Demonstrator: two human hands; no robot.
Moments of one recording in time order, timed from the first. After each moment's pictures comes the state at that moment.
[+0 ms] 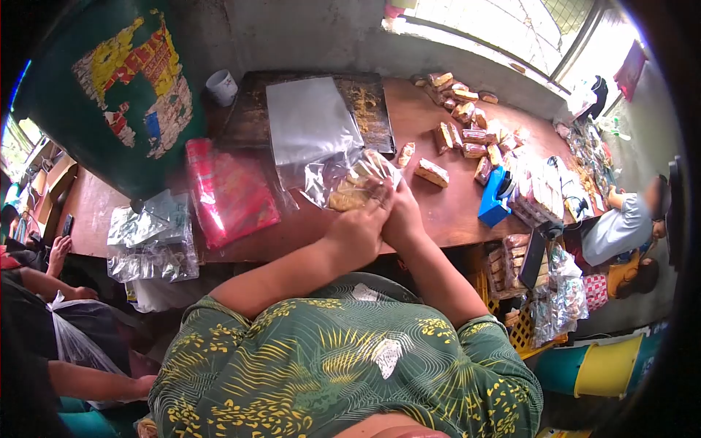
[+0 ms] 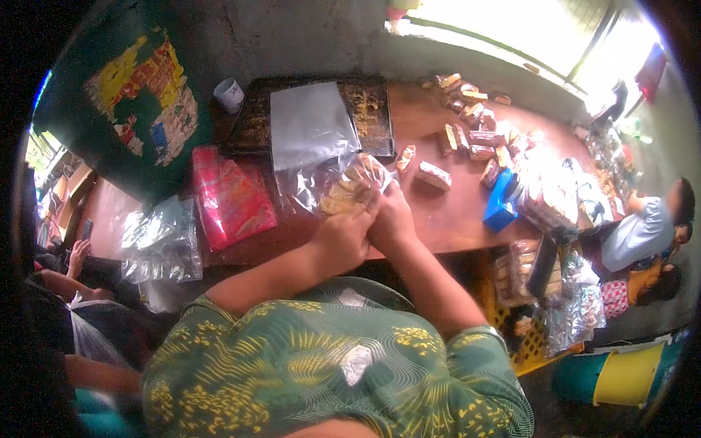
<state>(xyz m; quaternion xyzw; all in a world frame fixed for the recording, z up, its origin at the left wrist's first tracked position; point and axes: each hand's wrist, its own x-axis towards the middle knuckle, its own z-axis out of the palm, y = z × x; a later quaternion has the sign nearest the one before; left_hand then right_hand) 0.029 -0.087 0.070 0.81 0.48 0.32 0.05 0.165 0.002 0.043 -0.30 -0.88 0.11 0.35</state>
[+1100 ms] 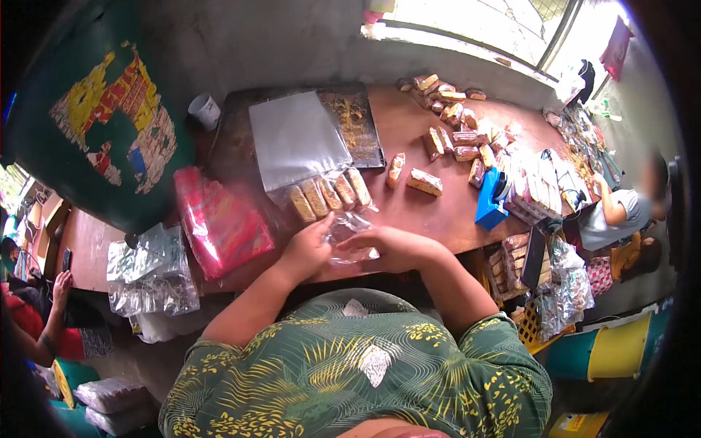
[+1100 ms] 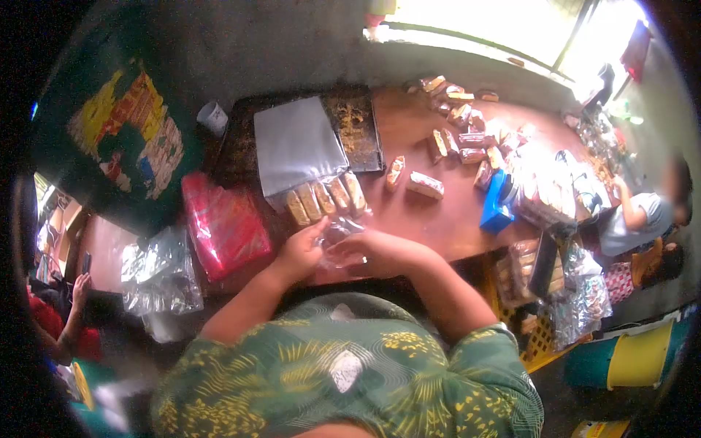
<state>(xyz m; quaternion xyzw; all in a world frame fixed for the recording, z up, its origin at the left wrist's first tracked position) -0.051 -0.083 0.012 0.65 0.56 0.39 0.33 0.182 -0.002 0.087 -0.15 -0.88 0.45 0.08</state>
